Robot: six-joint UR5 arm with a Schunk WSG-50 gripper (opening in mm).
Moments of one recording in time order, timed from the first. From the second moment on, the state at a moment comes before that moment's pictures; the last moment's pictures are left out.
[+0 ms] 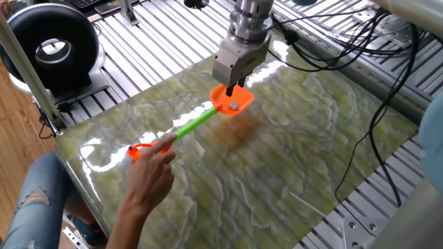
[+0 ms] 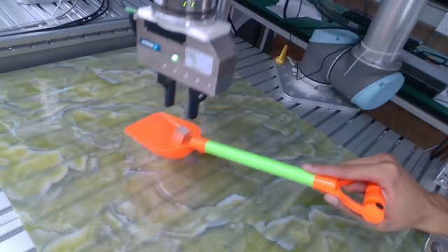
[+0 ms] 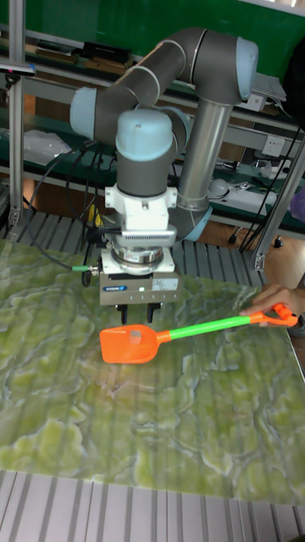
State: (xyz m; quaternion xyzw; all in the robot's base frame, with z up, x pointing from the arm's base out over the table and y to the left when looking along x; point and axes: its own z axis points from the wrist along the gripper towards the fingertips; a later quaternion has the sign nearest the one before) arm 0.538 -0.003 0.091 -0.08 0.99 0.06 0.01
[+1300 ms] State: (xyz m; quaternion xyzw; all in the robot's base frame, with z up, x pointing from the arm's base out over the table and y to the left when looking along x) arm 0.544 0.007 0.090 -0.07 1.00 0.02 -0.01
